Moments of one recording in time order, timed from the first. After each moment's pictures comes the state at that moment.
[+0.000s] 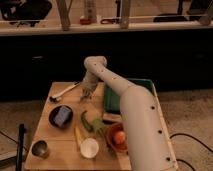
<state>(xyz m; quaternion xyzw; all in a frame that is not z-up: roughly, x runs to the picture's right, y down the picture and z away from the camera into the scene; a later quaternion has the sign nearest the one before) -0.115 0.053 0.930 -0.27 -0.34 -0.42 0.80</state>
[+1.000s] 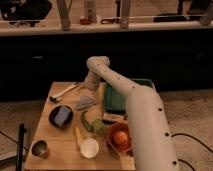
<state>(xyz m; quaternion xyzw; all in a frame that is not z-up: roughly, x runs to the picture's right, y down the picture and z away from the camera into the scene) -0.106 0.050 0.920 -0.25 -0.34 -0.41 0.81</state>
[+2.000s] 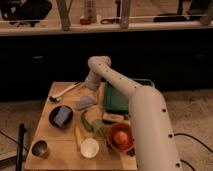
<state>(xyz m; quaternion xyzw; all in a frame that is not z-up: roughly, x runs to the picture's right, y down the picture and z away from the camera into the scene) -0.103 0.047 0.918 -0.25 -0.34 -0.40 0.81</state>
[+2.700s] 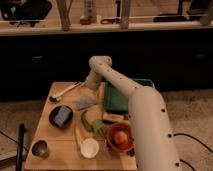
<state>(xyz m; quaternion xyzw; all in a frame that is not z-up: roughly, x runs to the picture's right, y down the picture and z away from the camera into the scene) -0.103 0.042 0.922 -0.24 -0.35 -0.40 0.81</state>
